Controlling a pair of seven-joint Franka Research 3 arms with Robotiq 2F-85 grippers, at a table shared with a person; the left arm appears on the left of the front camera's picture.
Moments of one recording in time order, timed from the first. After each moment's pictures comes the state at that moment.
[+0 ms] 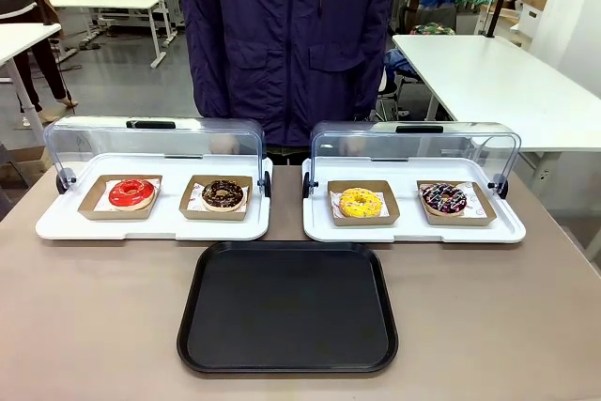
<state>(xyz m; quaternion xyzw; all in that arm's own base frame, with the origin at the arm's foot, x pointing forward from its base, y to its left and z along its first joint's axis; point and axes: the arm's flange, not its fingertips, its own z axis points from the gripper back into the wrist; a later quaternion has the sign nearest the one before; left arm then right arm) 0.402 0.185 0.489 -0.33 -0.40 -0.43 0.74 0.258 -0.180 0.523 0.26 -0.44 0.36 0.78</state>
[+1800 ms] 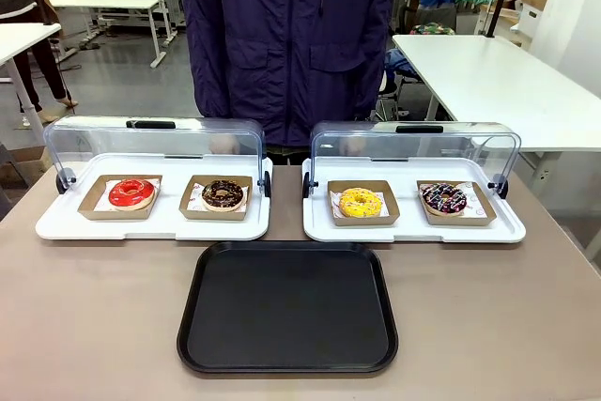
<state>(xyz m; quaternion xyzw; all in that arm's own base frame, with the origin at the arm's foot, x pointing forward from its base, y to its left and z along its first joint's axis) 0.402 0.185 0.489 -0.33 -0.40 -0.43 0.74 0.257 -0.180 0.523 0.26 -0.44 0.36 0.78</state>
